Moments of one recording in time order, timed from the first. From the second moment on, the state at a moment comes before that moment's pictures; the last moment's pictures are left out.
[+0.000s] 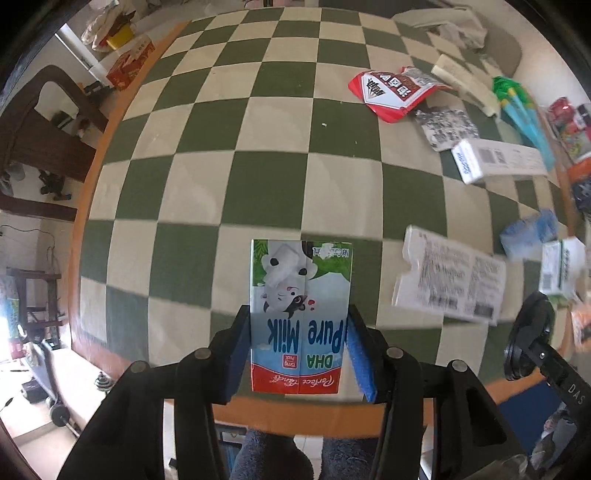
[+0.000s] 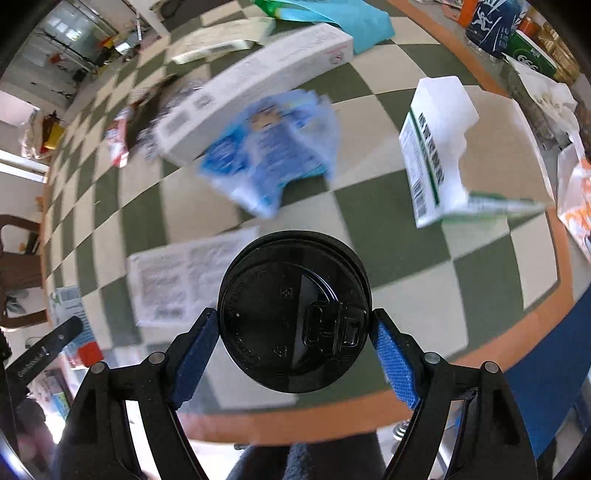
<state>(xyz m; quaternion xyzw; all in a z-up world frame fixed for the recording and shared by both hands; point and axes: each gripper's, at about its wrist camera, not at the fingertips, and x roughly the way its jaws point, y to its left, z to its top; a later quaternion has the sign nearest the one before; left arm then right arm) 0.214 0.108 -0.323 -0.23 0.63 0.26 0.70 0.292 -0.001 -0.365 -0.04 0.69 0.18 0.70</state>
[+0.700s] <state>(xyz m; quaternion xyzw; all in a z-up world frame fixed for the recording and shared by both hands) -0.014 0.080 -0.463 -0.36 0.66 0.17 0.64 0.032 -0.068 -0.445 0.04 0.73 0.21 0.65</state>
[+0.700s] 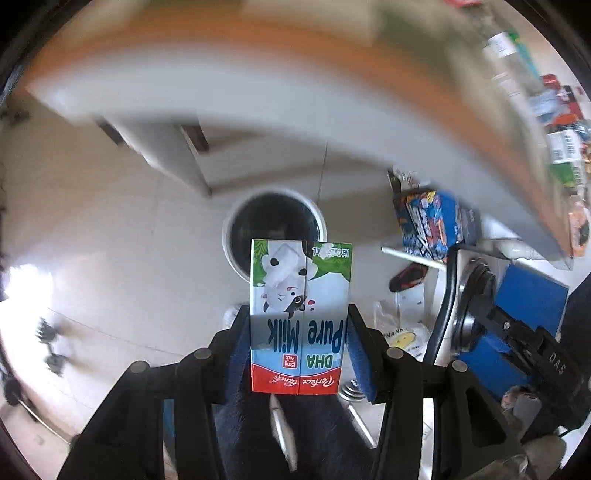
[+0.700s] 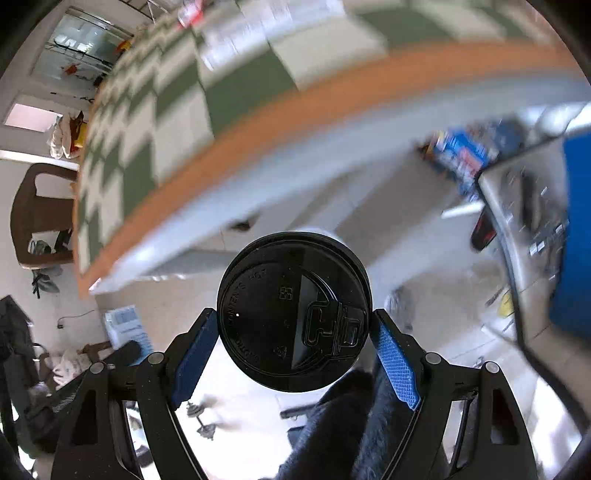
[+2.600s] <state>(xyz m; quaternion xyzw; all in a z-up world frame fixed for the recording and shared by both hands) -0.084 0.062 -0.364 -0.23 0.64 0.23 0.70 -0.055 -0.024 -0.390 -0.14 0.68 0.25 0.67</state>
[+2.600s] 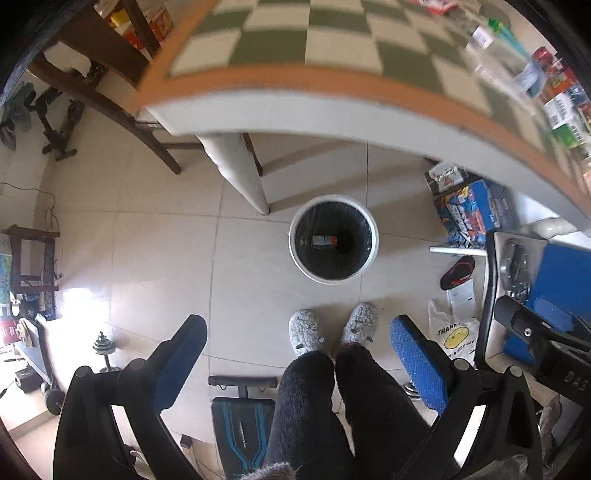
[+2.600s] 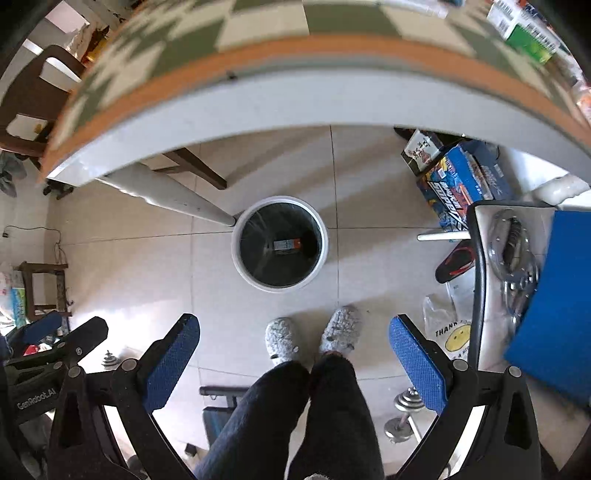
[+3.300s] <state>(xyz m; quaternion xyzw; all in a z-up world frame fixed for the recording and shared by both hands) 0.230 0.019 -0.276 -0.01 0.61 0.11 0.78 0.226 -0.147 -0.231 0.01 0.64 0.10 0.76</state>
